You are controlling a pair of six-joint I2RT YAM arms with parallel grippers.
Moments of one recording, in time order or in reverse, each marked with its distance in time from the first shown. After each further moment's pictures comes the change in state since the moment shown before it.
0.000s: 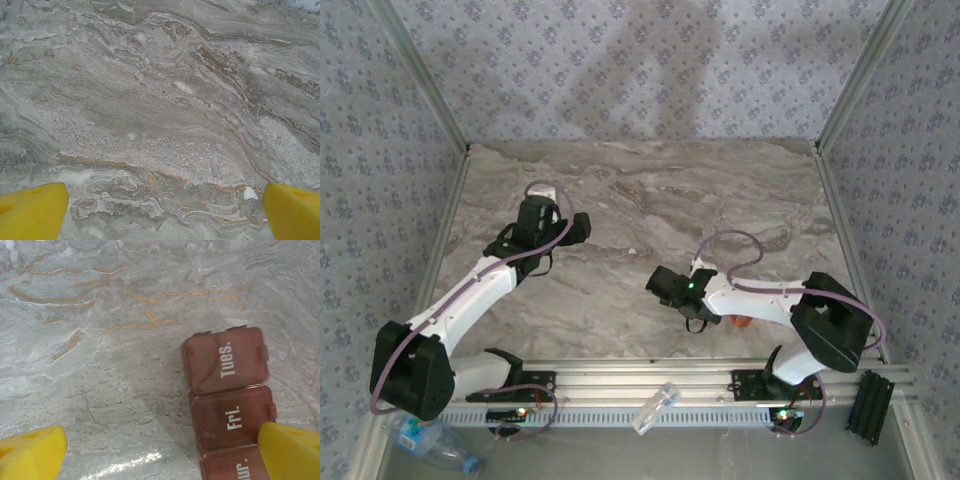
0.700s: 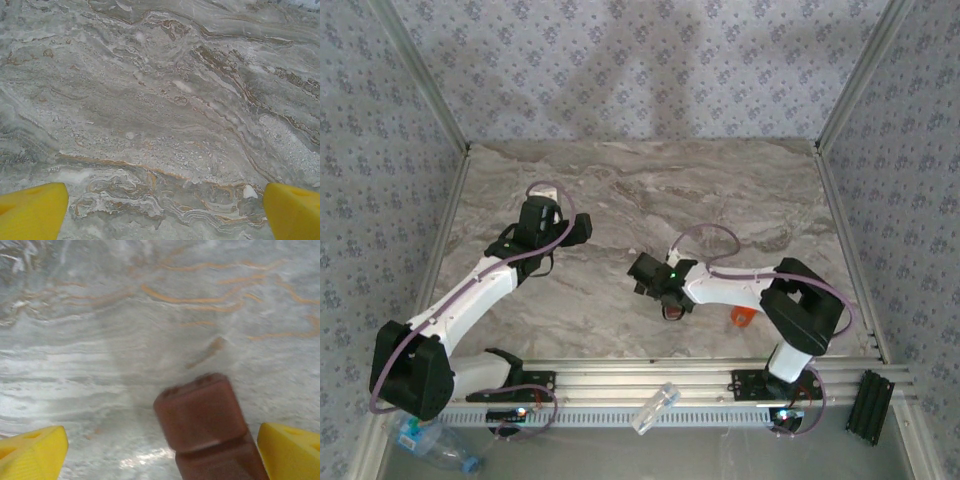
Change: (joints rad) left arm -0.012 0.000 0.000 -0.003 -0.010 -0.001; right arm -0.026 0.166 0.140 0.191 -0.103 -0.049
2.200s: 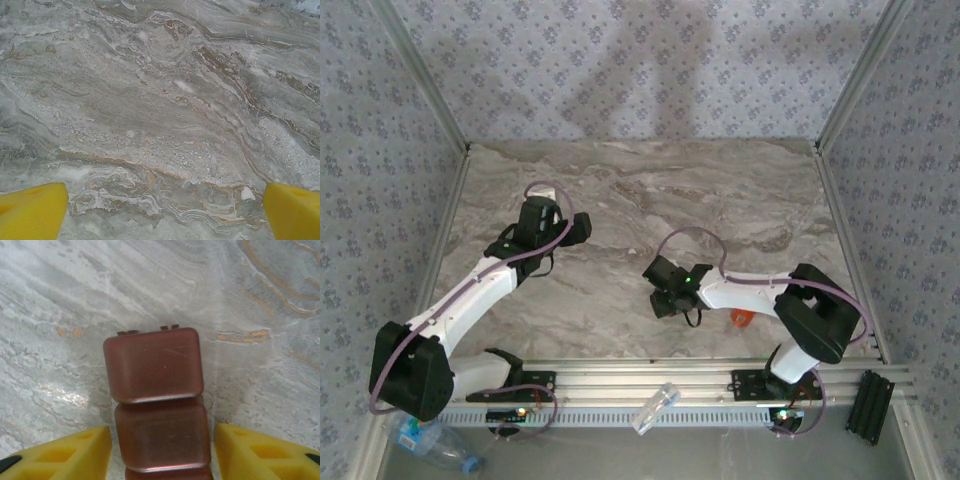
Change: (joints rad) left arm 0.000 -0.003 0.000 -0.006 -0.003 -0.034; right arm -0.029 -0.092 -0.136 0.036 -0.158 -0.713
